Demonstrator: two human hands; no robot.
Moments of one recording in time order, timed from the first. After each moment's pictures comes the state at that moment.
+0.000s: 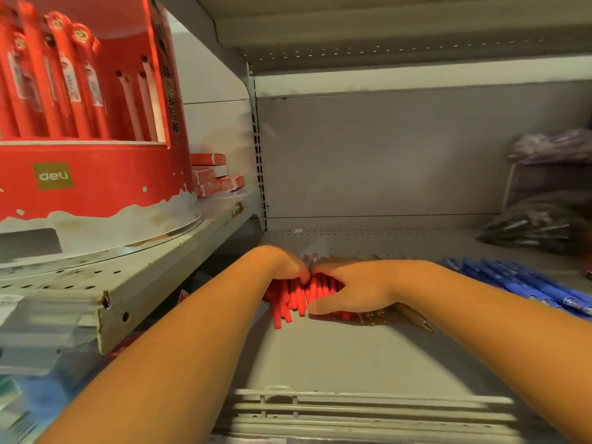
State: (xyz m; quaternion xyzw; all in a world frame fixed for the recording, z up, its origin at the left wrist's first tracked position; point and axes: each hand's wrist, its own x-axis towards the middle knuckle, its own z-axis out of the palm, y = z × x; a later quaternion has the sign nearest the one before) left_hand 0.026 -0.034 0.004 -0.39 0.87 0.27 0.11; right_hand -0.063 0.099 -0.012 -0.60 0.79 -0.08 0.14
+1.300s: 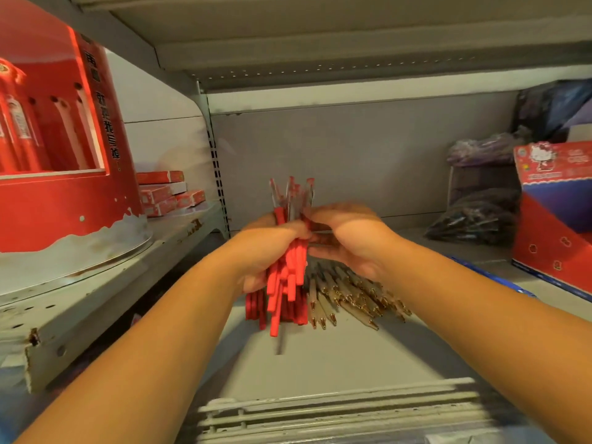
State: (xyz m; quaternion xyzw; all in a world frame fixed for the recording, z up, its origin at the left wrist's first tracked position) left_hand 0.038 0.037 0.040 -0.14 0.73 0.64 -0.20; right_hand -0.057 0.141 0.039 -0.31 0.59 -0.72 0.21
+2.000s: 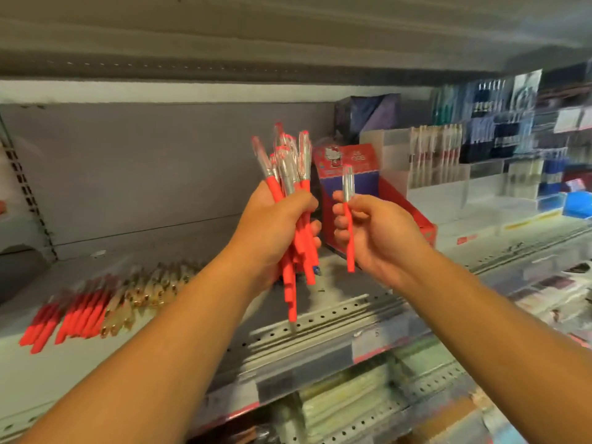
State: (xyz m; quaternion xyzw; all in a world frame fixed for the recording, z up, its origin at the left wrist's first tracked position) left_hand -0.053 0.297 0.038 0.08 0.65 0.73 -0.21; right_hand -0.117 0.419 0.022 -0.18 0.42 -0.88 0.11
